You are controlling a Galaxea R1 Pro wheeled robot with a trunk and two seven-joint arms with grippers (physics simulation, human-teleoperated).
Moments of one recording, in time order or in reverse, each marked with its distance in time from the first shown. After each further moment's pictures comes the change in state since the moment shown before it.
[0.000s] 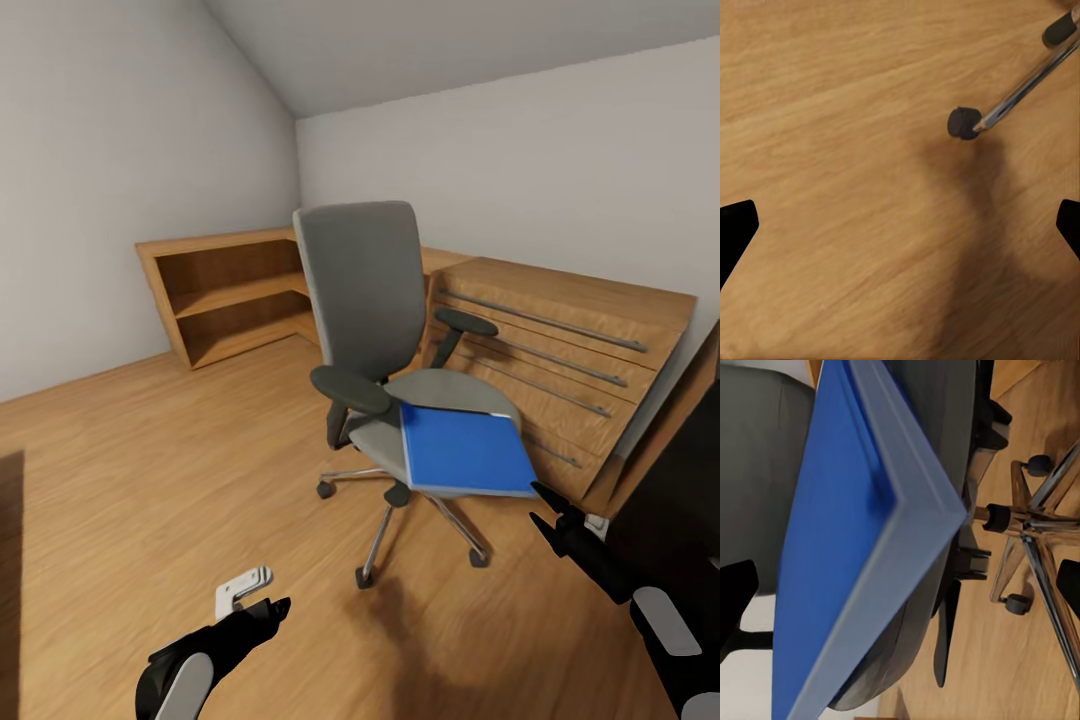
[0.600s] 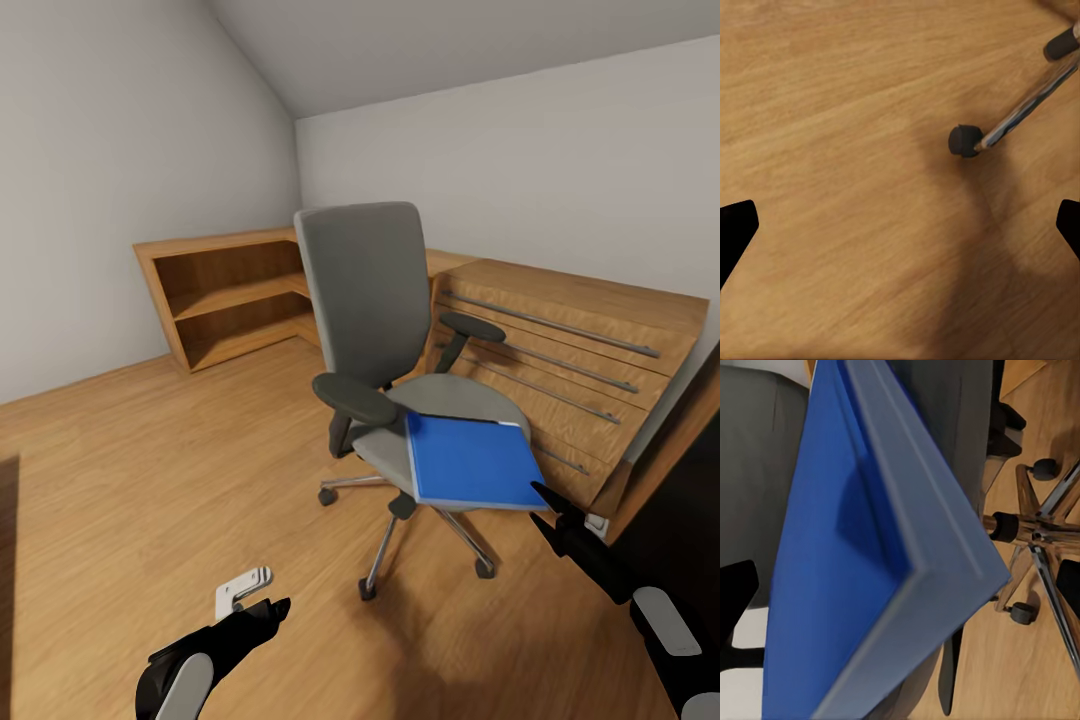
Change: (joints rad) left arm 0.000 0.000 0.000 0.002 0.000 0.000 0.000; right arm 0.000 0.000 0.000 0.001 0.000 -0.001 0.000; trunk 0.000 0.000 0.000
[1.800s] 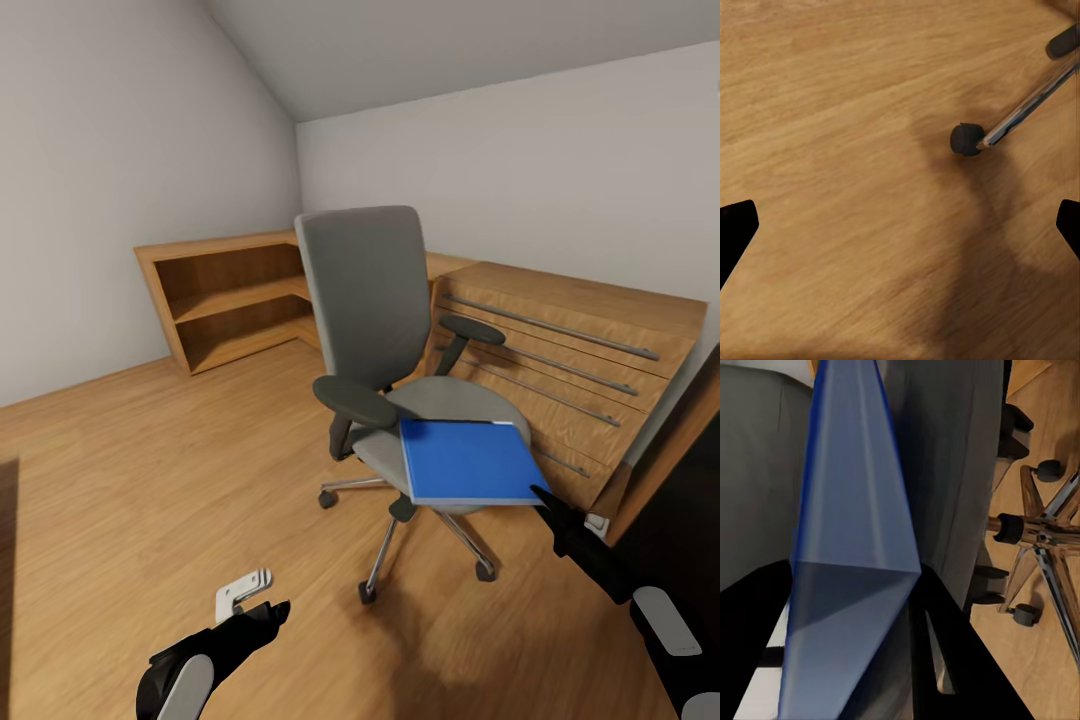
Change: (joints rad) left arm 0.000 0.000 0.000 0.014 0.000 0.000 0.000; right arm 0.000 -0.001 0.001 -0.001 0.001 0.001 0.000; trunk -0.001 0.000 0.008
